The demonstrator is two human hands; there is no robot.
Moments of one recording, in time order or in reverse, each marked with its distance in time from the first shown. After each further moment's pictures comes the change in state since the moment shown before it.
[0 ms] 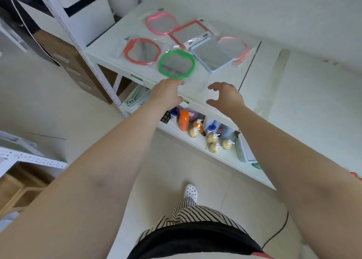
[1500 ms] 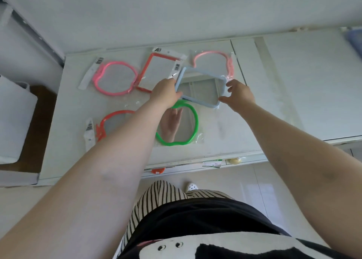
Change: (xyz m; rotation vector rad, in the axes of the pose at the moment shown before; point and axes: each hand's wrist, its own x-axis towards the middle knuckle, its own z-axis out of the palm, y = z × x) left_hand 0.327 -0.040 -0.016 0.031 -0.279 0.394; right_hand 0.194 0.003 0.014 0.266 0.236 0.803
